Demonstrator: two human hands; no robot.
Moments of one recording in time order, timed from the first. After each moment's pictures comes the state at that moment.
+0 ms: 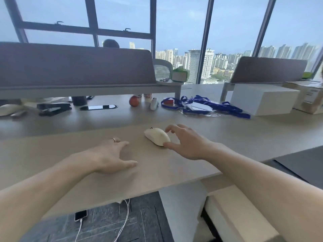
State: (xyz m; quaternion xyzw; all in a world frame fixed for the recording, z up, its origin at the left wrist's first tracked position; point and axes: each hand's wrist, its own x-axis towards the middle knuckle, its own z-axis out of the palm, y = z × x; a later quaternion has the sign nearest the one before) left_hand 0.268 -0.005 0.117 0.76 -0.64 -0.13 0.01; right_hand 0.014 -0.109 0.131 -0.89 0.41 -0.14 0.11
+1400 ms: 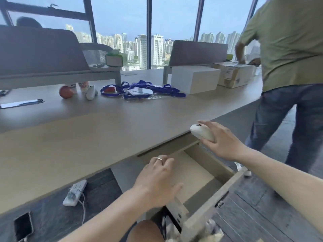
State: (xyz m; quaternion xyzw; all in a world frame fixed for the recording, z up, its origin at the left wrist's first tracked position) left_hand -0.021 0.020 0.044 0.53 -0.83 -0.13 0.11; right_hand -0.271 -0.046 0.095 -0.77 0.59 -0.24 0.05
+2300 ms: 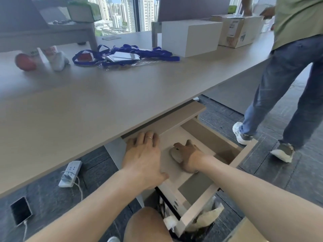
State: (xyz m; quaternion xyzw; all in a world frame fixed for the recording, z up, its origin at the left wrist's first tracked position) left_hand -0.037 -0.035 -0.005 0.56 -0.83 0.06 -0.01; right_hand -0.216 -0.086 -0.077 -0.69 0.69 0.08 0.20
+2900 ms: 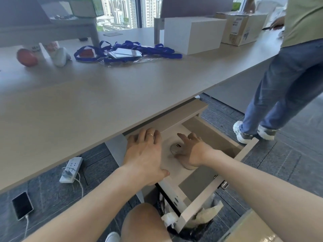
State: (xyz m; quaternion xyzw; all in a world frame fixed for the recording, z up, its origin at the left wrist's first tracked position) left_hand -0.035 -0.036 -0.008 0.56 -0.83 0.05 -0.01; right_hand -0.227 -0.080 -0.052 -0.71 0.68 0.04 0.18
